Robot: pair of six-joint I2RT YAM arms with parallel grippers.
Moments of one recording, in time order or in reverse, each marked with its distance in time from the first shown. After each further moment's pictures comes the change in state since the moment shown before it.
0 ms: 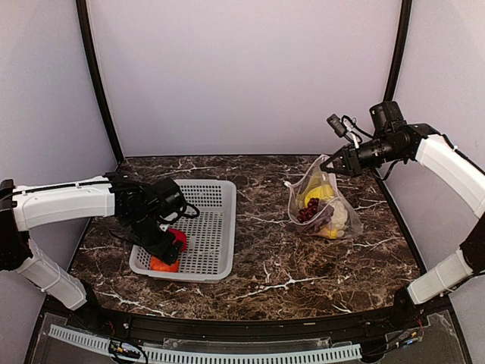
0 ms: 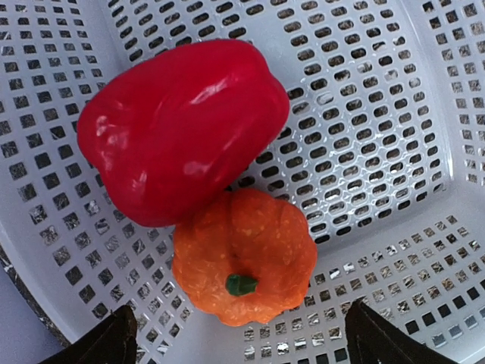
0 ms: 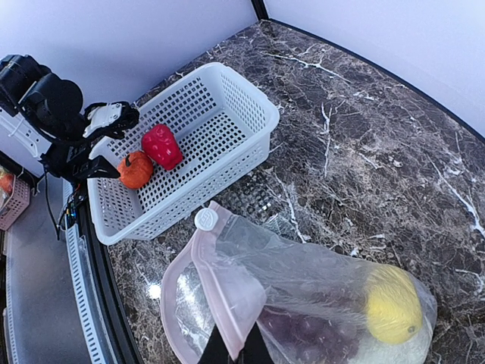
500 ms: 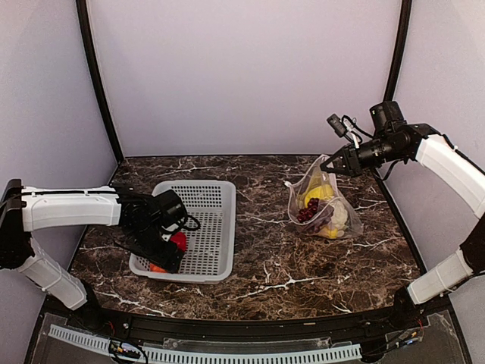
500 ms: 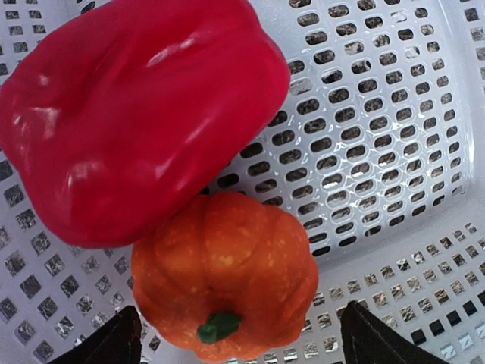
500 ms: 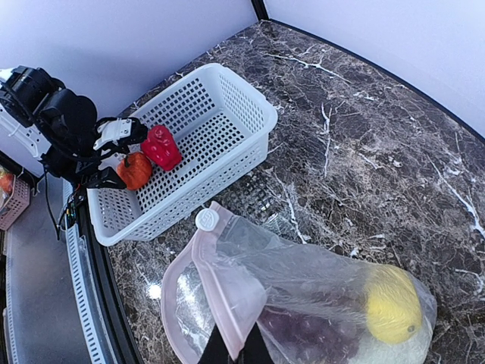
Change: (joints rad) left arm 0.000 0.015 -0.118 0.095 0.074 -0.026; right arm 0.000 -0.002 -0.001 0.000 0.000 0.000
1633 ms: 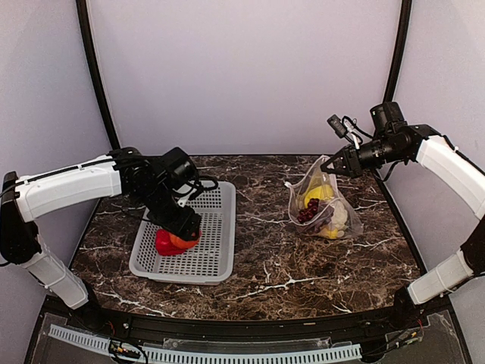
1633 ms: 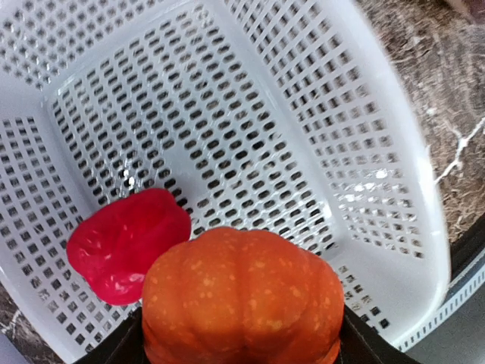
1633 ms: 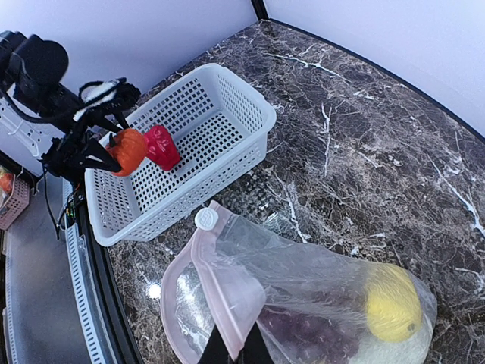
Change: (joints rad) left arm -0.005 0.077 0.321 -0.051 0.042 0.096; right arm 0.000 -0.008 -0.011 0.003 0.002 0.000
